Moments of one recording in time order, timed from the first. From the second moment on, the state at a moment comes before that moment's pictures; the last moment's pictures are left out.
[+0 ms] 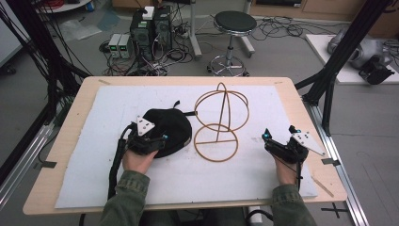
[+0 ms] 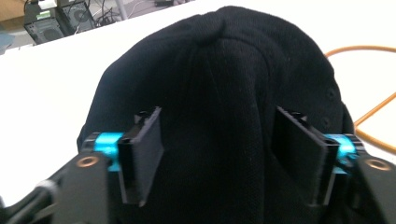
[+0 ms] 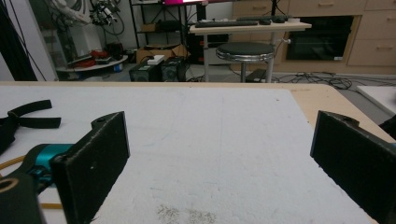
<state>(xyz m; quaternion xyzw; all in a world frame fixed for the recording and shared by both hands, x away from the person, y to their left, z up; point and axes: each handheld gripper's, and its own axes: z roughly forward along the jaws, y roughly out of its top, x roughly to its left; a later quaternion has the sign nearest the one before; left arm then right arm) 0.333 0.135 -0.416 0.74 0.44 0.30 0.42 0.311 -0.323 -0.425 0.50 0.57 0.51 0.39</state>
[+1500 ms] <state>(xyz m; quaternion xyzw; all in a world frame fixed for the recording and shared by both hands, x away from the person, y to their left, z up) 0.313 0.151 -0.398 0.69 0.43 0.32 0.48 0.310 -0.320 -0.425 0.49 0.58 0.51 0.40</state>
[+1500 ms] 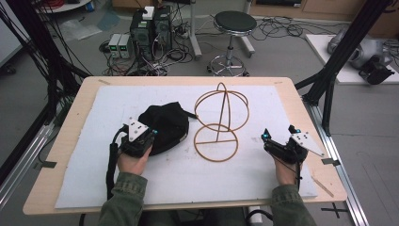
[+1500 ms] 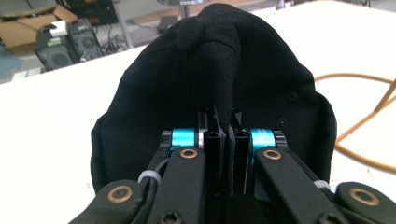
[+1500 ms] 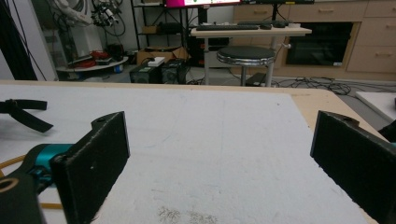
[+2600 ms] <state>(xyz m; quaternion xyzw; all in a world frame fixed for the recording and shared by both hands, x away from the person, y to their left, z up) 0.301 0.158 -0.296 0.59 0.36 0.39 0.61 0.310 -0.318 -0.425 0.49 0.58 0.52 0.39</state>
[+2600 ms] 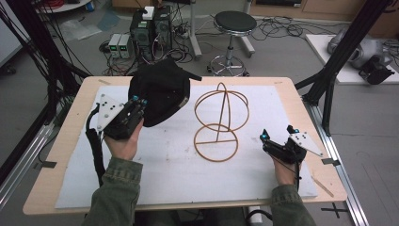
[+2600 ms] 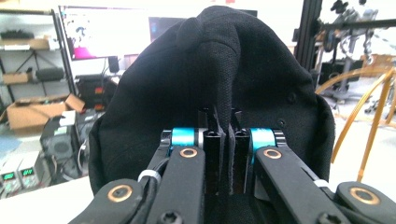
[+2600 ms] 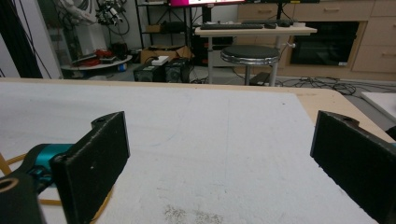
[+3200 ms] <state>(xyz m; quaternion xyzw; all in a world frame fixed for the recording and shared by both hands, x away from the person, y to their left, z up) 0.305 0.135 -0.257 0.58 0.28 0.36 0.67 0.310 -0.317 -0.425 0.48 0.58 0.51 0.40</state>
